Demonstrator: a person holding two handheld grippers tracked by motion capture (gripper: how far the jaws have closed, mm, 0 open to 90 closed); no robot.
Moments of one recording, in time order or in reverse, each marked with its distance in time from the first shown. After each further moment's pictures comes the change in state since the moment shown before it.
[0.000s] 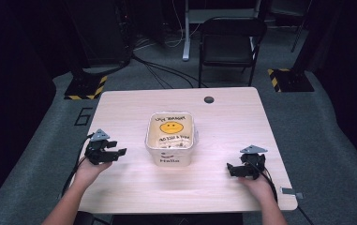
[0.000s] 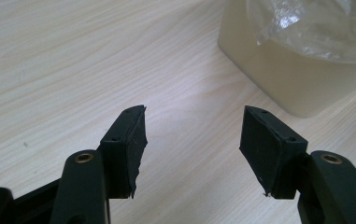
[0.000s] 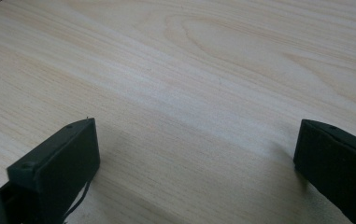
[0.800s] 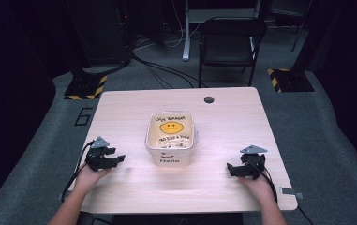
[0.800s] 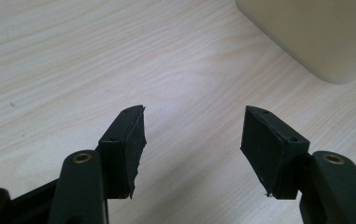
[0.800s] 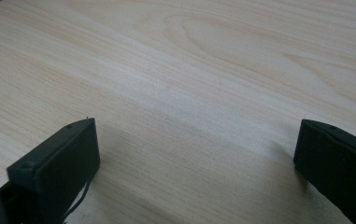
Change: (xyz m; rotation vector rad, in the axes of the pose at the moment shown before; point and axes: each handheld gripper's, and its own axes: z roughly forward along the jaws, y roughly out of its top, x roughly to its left) left arm 0.009 -0.033 0.016 0.032 0.011 -0.019; right arm 0.000 0.000 0.000 0.000 -0.001 0.000
